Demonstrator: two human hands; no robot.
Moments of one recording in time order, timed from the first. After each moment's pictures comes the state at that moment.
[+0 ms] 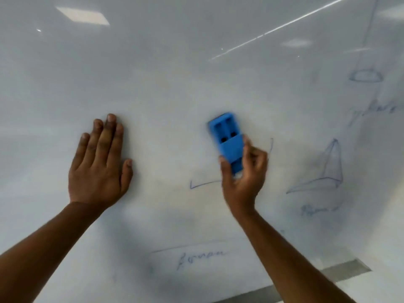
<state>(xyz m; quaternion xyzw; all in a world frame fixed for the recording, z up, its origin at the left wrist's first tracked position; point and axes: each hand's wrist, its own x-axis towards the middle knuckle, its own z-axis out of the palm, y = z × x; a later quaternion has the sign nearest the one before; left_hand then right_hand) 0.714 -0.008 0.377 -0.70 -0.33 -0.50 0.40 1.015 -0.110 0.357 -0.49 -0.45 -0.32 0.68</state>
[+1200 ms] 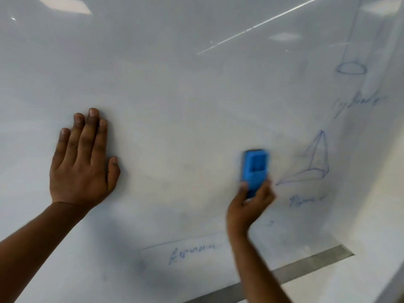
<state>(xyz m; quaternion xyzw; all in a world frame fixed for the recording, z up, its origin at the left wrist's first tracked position) 0.713 0.000 0.373 -0.68 -0.30 -0.52 0.42 1.033 -0.115 0.265 -0.57 -0.23 -0.19 0.77</state>
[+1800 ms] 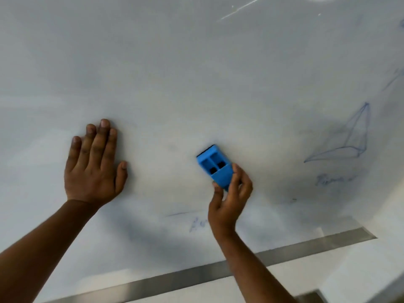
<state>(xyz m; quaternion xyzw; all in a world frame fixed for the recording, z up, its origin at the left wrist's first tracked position) 0.665 0.004 0.297 -0.69 -0.32 -0.48 0.44 0.945 -0.108 0.214 -0.54 -0.43 -0.22 0.69</state>
